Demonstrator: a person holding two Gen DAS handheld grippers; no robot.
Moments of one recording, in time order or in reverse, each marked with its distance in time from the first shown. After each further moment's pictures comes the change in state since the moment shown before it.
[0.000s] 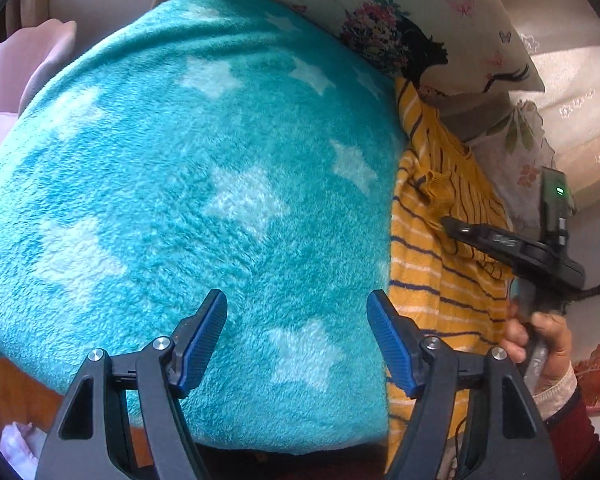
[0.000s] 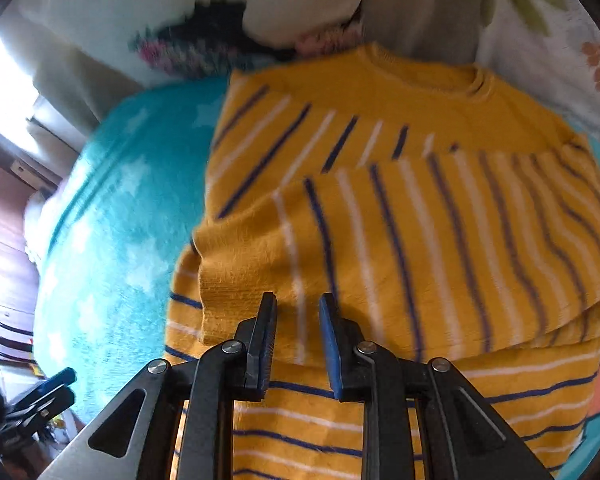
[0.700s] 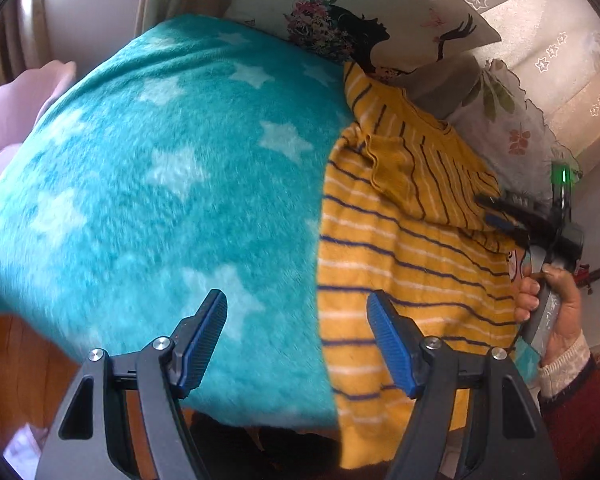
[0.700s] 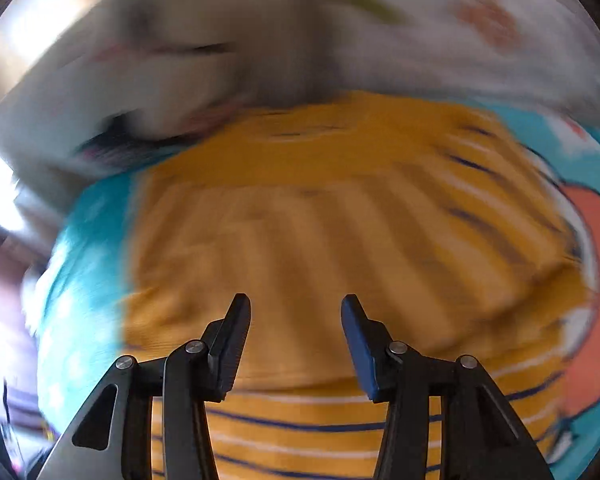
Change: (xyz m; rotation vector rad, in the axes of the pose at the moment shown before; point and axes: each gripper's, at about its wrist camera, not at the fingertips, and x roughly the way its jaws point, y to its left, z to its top) left arm -0.008 -0.084 -0.064 0.069 -0.087 0.113; right arm -0.060 -0.166 -0.019 0.283 -0.192 -0.047
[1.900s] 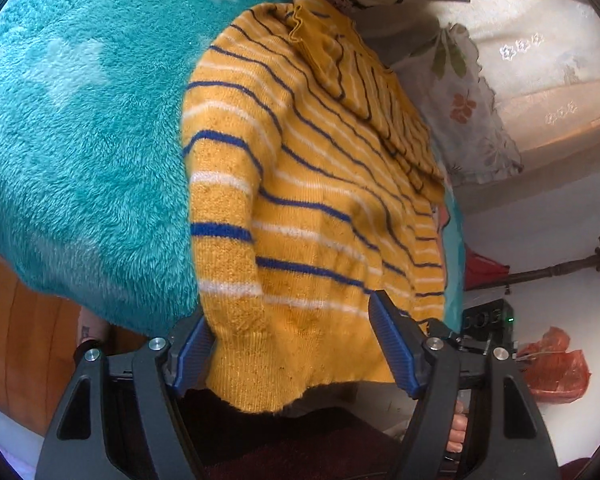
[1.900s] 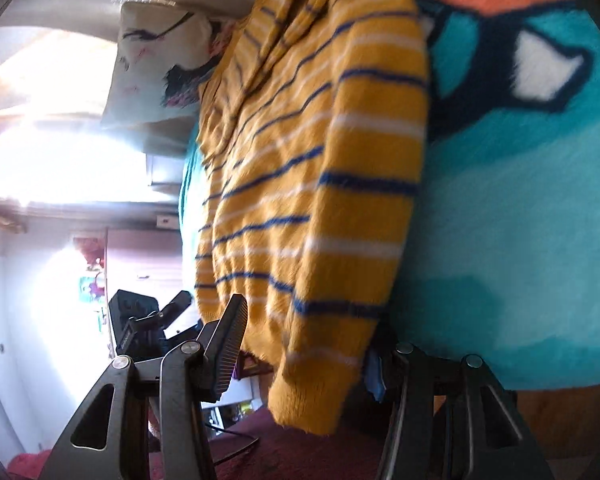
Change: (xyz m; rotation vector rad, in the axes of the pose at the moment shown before) left arm 0.048 -0.051 -0.098 -0.171 0.142 -0.336; right arm -0.048 -0.132 -0.201 0.193 0.339 0.722
